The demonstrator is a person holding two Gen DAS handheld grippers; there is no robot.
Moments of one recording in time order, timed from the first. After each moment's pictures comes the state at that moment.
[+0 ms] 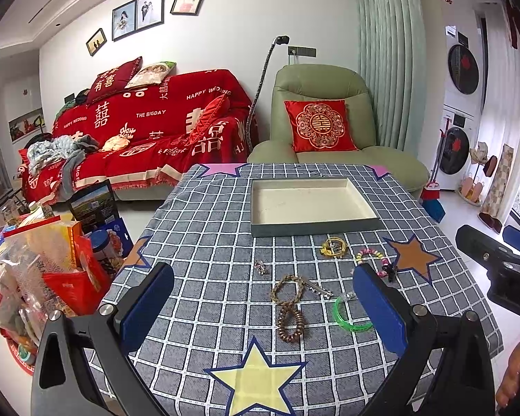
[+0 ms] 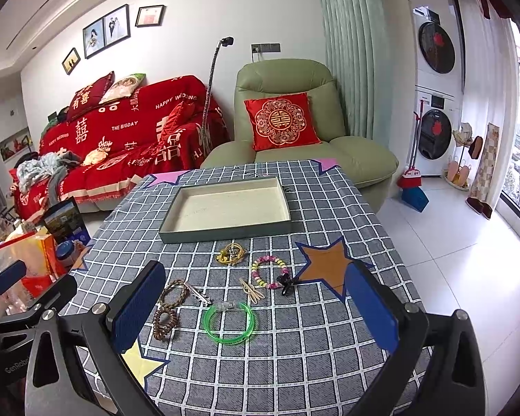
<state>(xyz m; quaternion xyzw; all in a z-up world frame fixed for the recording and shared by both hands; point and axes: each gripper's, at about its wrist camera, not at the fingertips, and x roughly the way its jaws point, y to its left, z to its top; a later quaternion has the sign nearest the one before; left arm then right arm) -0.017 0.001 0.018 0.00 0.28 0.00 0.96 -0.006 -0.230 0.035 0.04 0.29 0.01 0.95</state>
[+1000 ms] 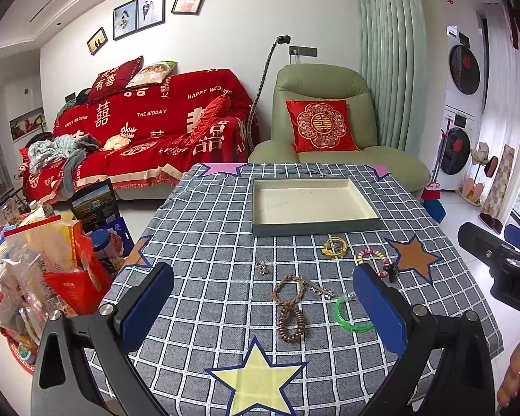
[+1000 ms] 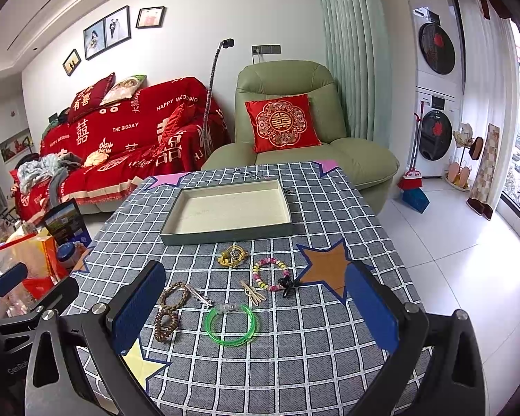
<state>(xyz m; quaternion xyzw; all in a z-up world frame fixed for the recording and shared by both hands) -0.016 0.001 0.018 0.00 0.28 0.00 0.96 -0.007 -0.233 0.040 0.04 0.29 0.01 0.96</state>
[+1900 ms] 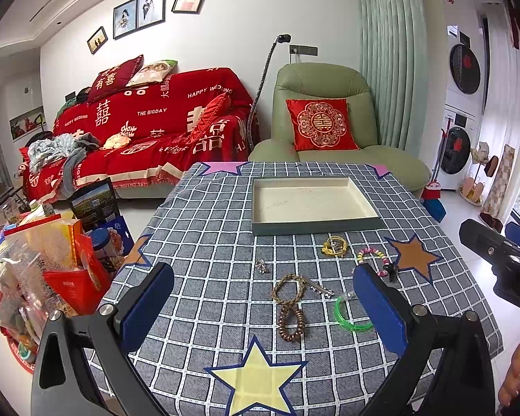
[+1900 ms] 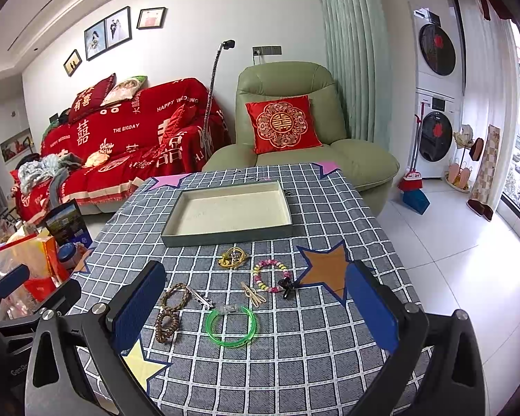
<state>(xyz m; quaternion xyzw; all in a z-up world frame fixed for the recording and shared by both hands) -0.015 0.001 0.017 0.00 0.28 0.01 0.96 -0.007 -0.232 0.040 0.04 0.29 0.01 0.96</state>
